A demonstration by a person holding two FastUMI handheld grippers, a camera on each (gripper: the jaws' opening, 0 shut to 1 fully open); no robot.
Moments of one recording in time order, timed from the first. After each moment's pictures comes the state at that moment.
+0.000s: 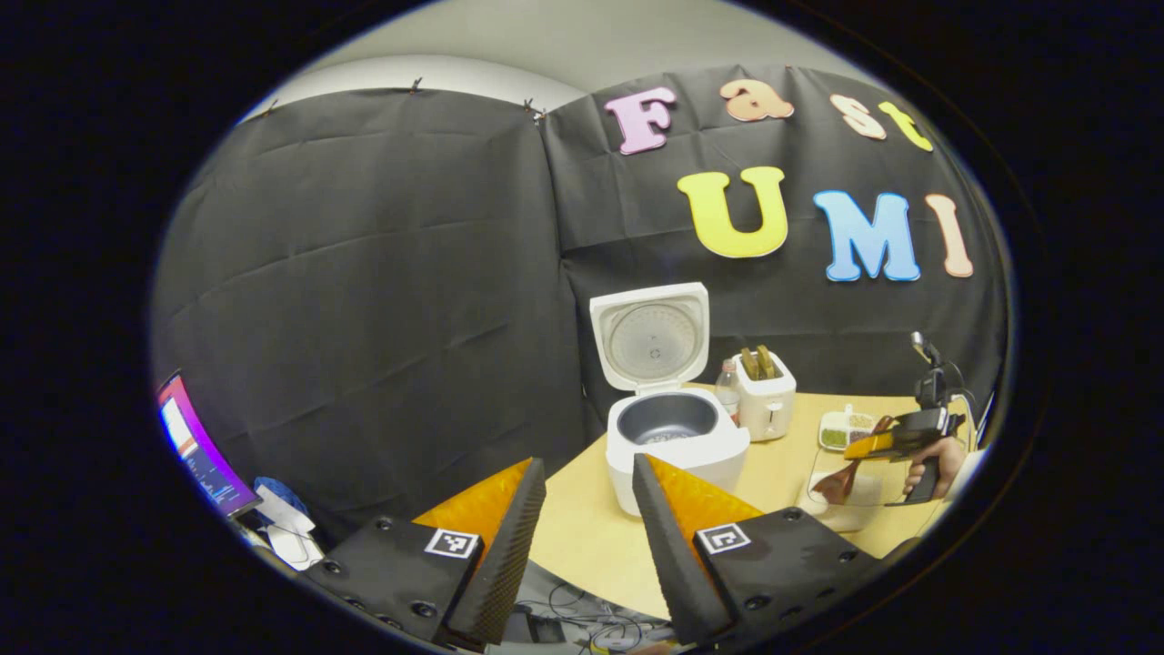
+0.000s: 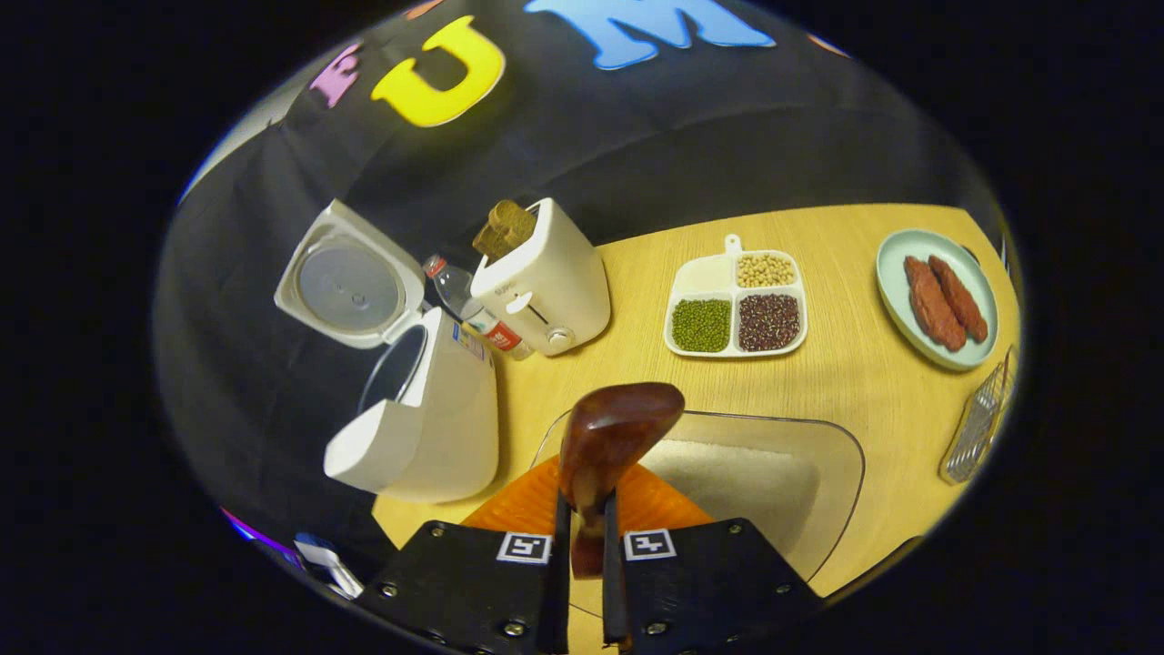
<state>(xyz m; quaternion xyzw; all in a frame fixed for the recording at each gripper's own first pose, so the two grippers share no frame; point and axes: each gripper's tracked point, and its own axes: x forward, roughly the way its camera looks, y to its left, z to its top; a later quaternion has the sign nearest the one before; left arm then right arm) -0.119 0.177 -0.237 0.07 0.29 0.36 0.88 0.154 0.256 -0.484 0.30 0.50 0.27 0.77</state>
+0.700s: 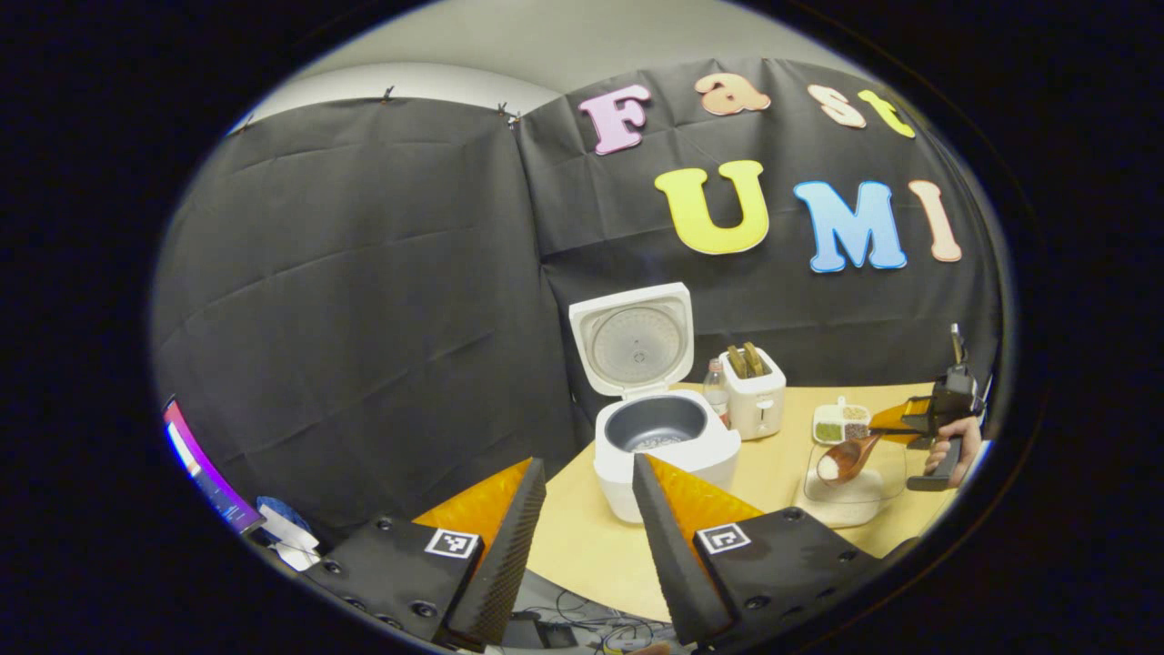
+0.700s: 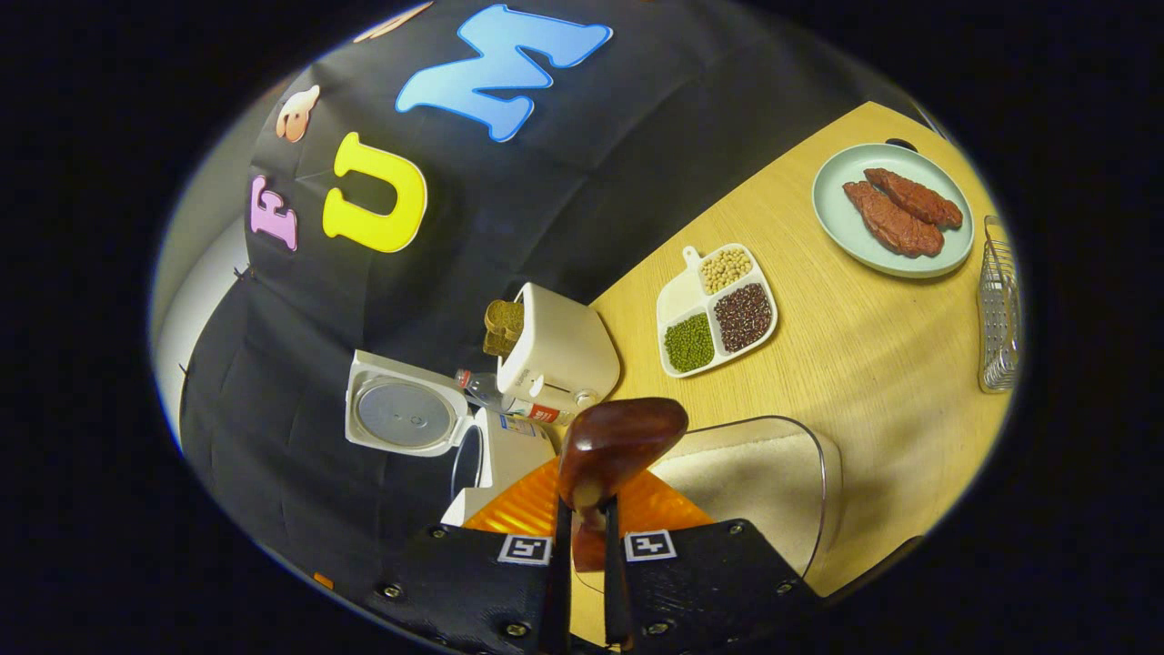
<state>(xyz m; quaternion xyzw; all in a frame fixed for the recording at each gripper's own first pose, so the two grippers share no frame) -0.093 0.177 -0.240 0.09 0.30 0.33 0.89 0.179 0.216 -0.447 0.48 0.45 0.22 0.72</state>
